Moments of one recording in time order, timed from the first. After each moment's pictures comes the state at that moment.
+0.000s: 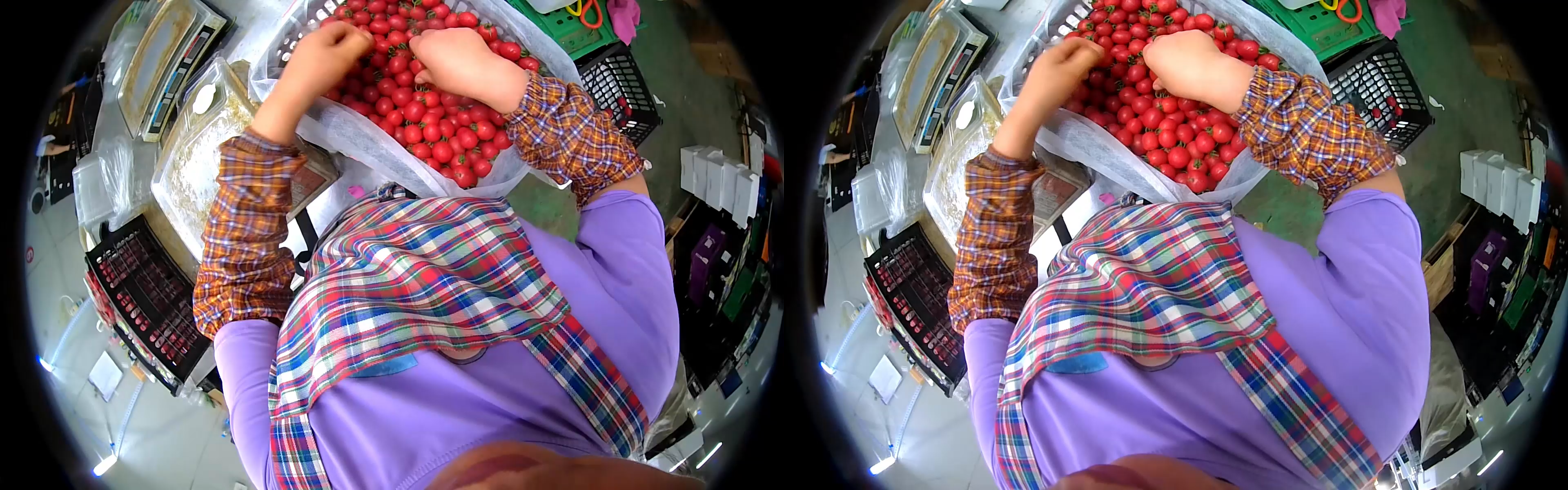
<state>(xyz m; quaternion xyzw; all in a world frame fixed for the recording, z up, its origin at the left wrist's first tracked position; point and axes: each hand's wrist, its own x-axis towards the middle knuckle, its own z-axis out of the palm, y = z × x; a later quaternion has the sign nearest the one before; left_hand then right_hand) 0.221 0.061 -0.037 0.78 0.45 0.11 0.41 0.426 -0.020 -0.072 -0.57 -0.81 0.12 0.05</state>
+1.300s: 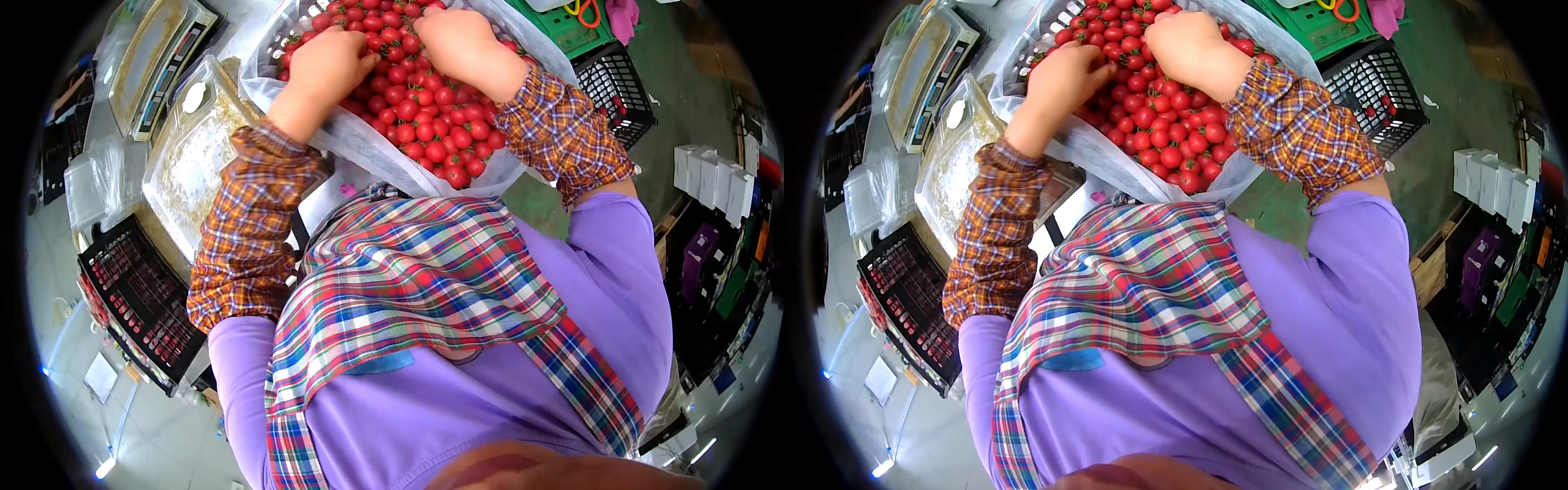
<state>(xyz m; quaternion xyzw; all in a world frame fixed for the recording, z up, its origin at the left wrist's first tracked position) 0.231 0.041 -0.027 0.91 0.40 -0.03 0.12 0.425 -0.014 -0.060 -0.64 -0.76 0.04 0.05</state>
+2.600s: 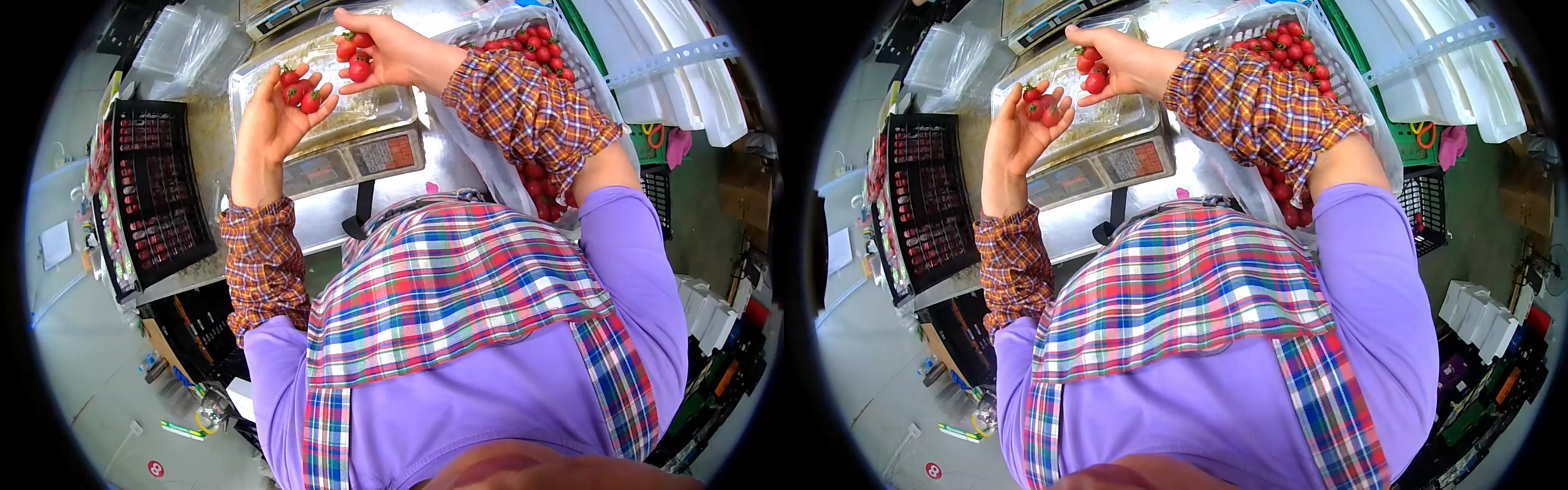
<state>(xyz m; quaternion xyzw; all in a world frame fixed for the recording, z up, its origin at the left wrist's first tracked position) -0.029 -0.027 0.061 0.18 0.45 0.51 0.71 0.155 0.057 0.032 -0.32 -0.30 0.84 0.30</state>
